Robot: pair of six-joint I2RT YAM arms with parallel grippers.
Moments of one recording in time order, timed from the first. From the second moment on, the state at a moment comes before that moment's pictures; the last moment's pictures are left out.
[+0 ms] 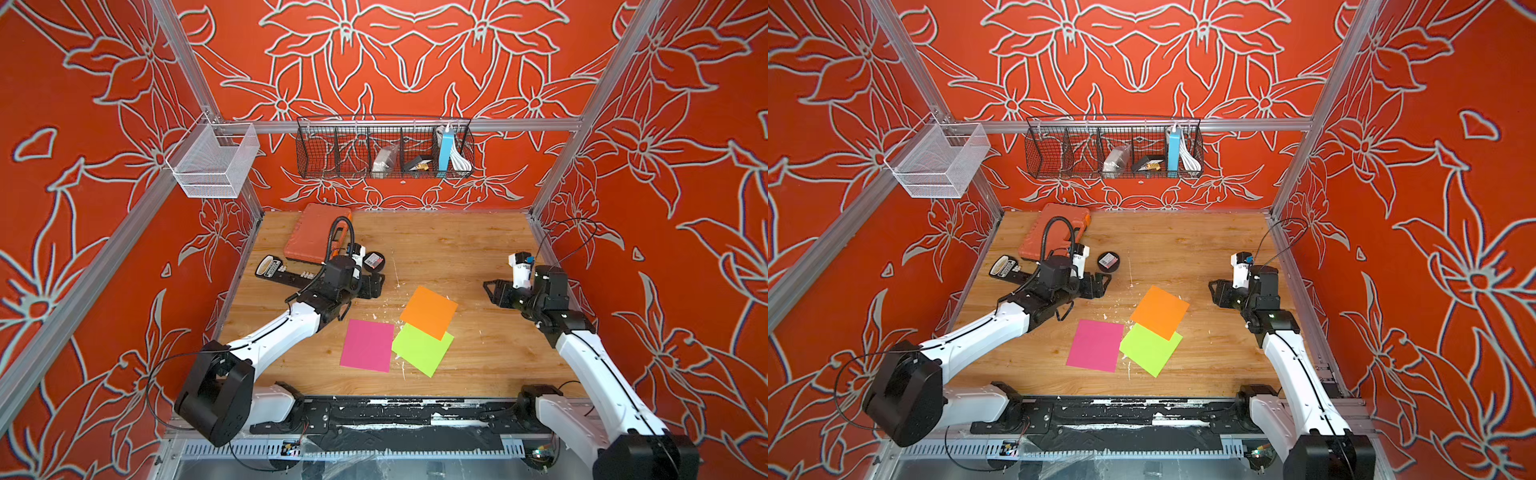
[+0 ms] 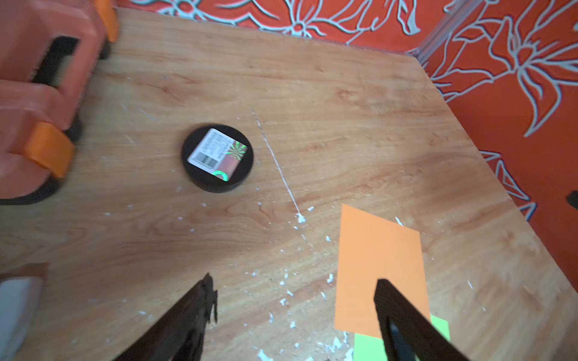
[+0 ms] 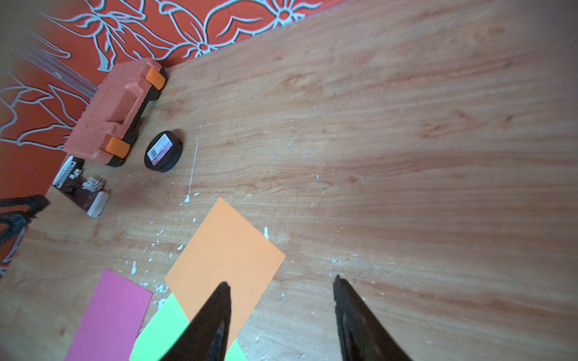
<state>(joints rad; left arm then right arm) -0.47 1.31 0.77 -0.03 0.09 -0.39 0.03 0.95 0.67 -0.43 -0.38 0.22</state>
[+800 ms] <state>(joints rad) -0.74 1.75 1.04 -0.10 0.32 -0.53 0.11 1.19 0.72 -0.54 -0.50 0.21</state>
